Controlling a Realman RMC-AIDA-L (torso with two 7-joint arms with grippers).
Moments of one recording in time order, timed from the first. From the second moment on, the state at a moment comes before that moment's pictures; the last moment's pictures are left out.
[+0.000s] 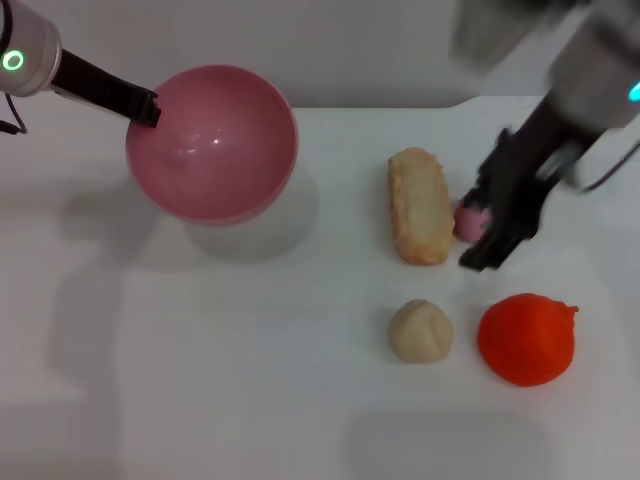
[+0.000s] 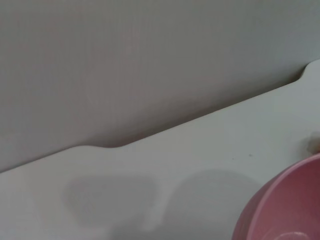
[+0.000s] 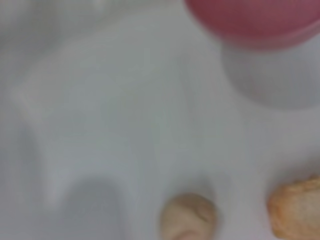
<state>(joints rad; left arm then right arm) -0.78 -2.02 1.04 1.20 2.67 1.40 -2.64 1.02 2.05 -1.26 -1.18 -2.66 -1.85 2.18</state>
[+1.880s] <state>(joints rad) -0.80 -2.05 1.05 1.24 2.67 1.42 -2.60 0.93 2.08 -1.48 -0.85 -2.46 -1.47 2.25</state>
